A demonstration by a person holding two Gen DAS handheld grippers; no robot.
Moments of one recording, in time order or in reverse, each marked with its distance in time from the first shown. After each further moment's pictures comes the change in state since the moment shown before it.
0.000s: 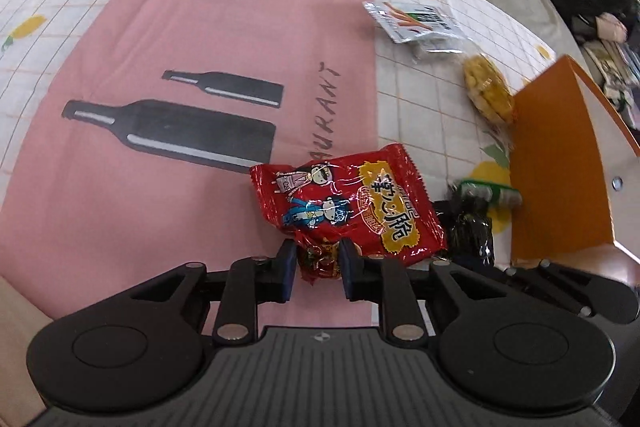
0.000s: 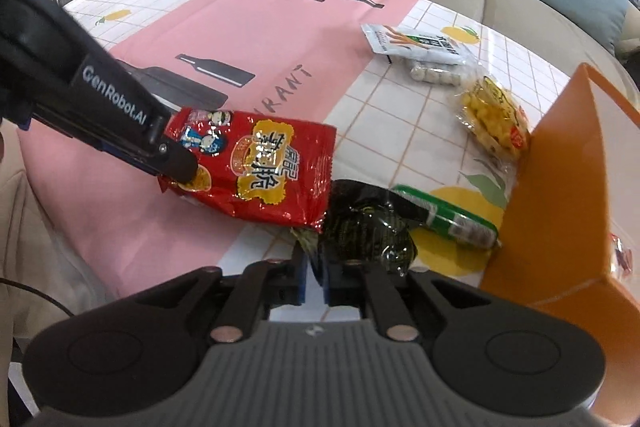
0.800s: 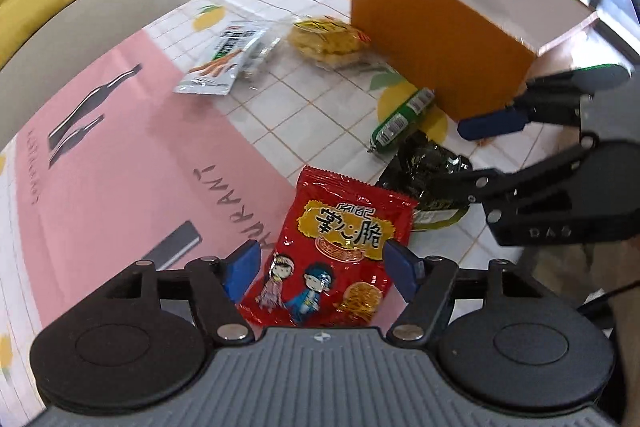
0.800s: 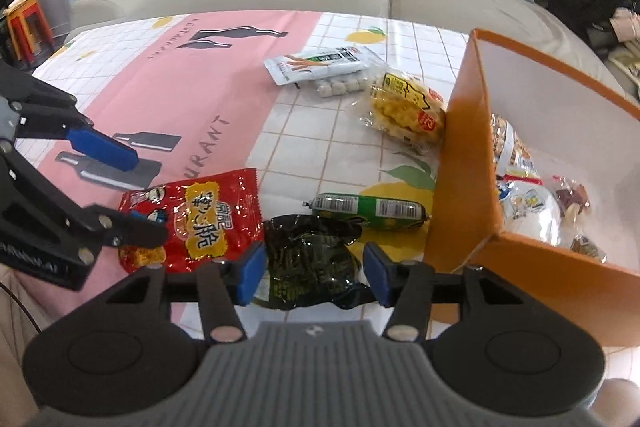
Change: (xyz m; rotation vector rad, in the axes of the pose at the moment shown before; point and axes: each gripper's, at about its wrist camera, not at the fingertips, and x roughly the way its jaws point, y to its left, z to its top) left arm 0.008 -0.050 0.011 0.895 -0.024 -0.070; right arm -0.017 -0.033 0.001 0.306 -0.058 -0.096
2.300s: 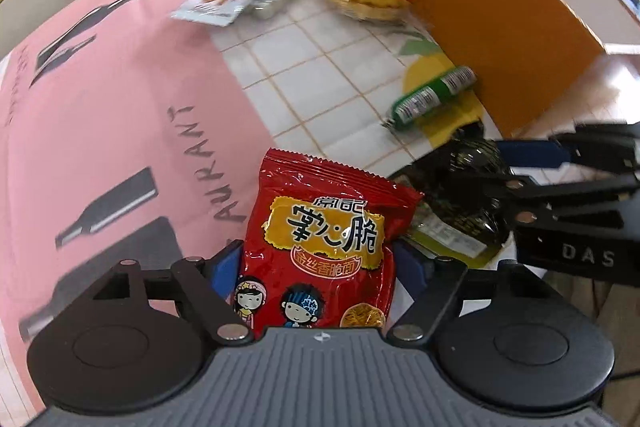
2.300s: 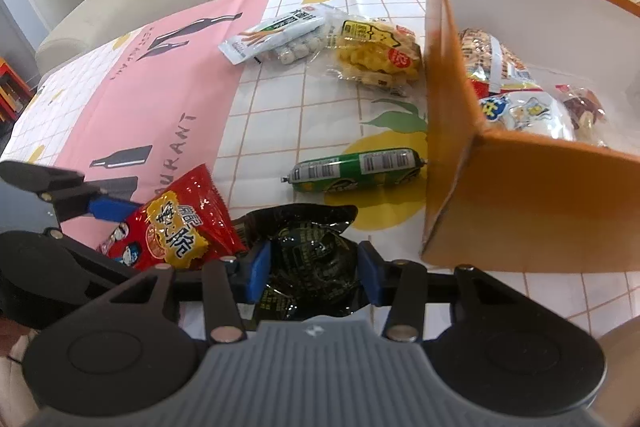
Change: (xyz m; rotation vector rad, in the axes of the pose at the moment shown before) left arm 0.040 0.004 0.003 -0.257 0.109 0.019; right arm 0.017 -0.024 -0.008 0.227 0.060 0.033
